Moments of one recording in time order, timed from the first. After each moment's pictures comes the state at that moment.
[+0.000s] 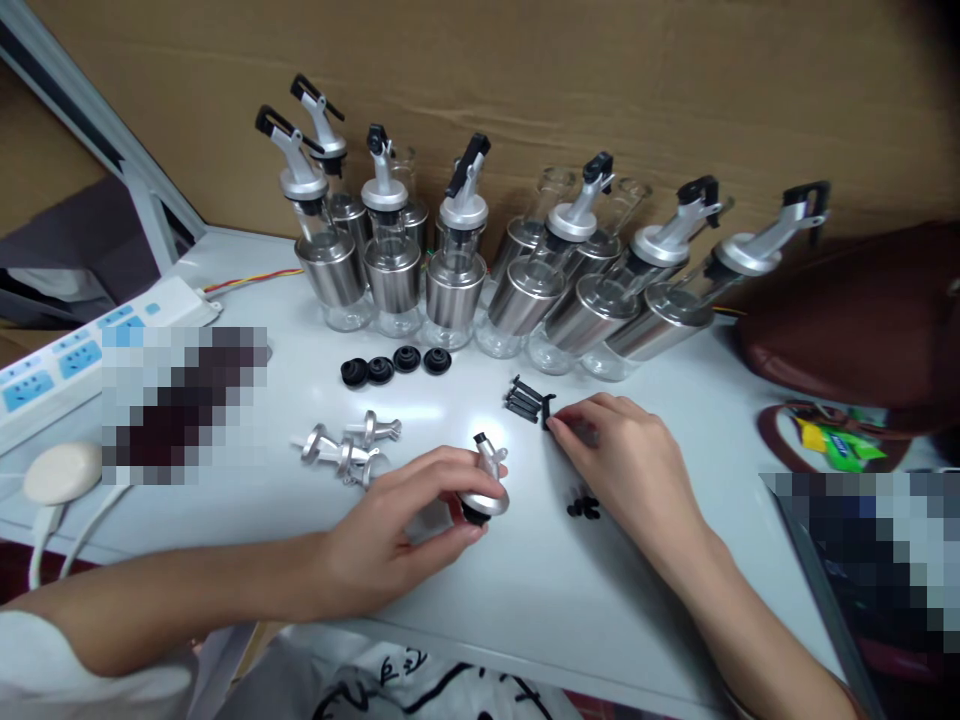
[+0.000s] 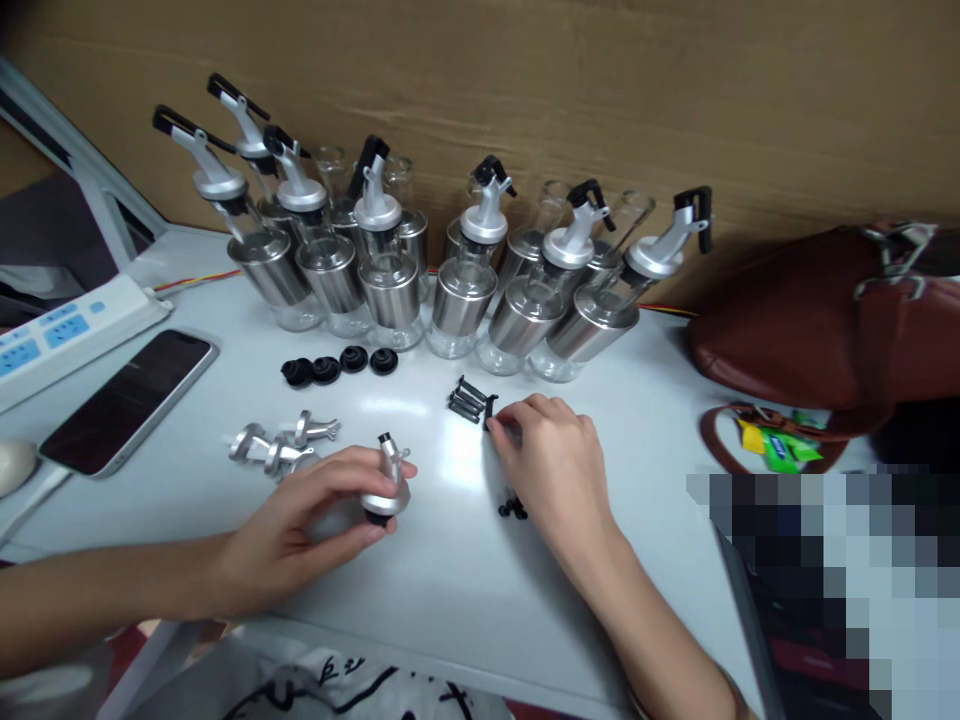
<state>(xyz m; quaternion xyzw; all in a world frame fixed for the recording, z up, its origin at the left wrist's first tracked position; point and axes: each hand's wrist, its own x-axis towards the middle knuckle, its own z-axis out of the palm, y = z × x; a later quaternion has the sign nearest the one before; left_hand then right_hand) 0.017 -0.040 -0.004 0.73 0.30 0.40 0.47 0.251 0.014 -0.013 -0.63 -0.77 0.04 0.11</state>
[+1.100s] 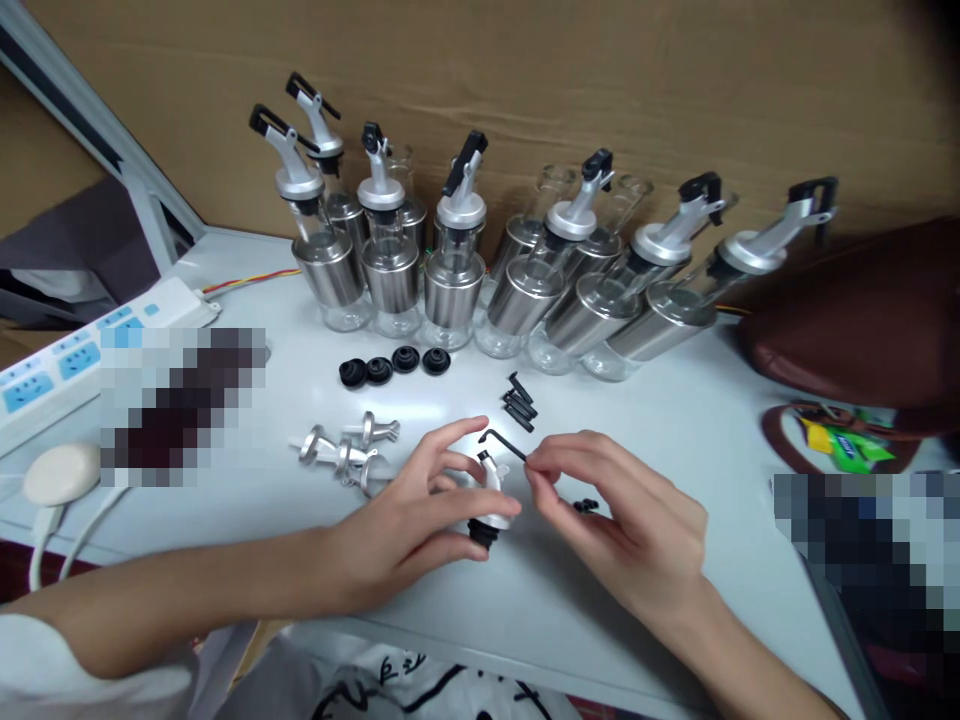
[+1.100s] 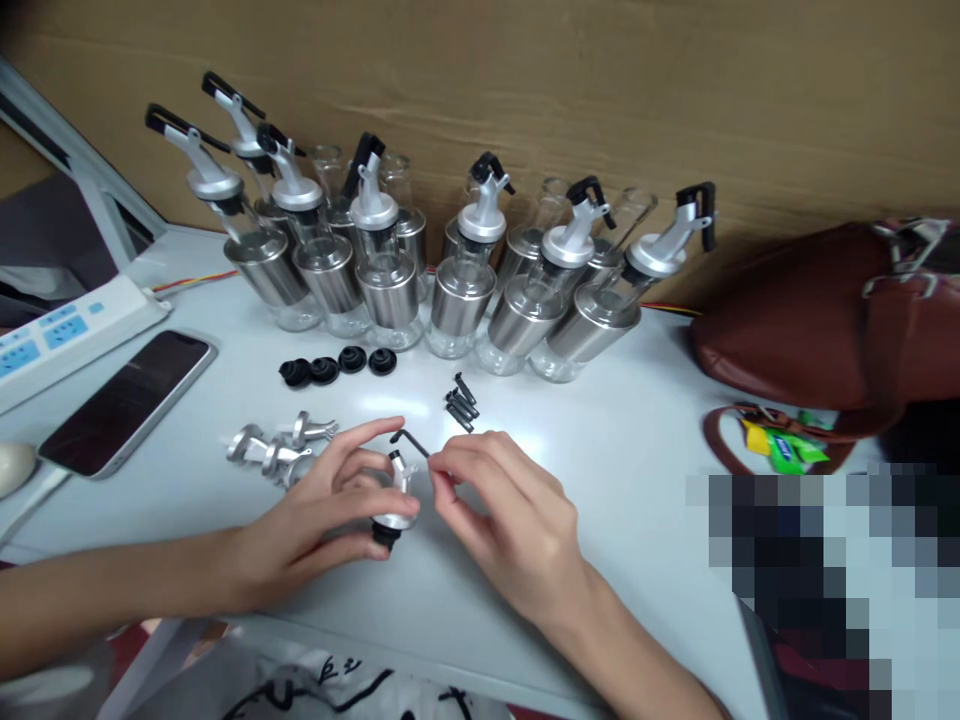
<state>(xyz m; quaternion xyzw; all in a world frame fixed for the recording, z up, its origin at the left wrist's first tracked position) 0.013 -0.039 -0.008 0.80 0.31 0.30 0.42 0.223 -0.021 0.011 -0.36 -0.82 0.14 0.42</state>
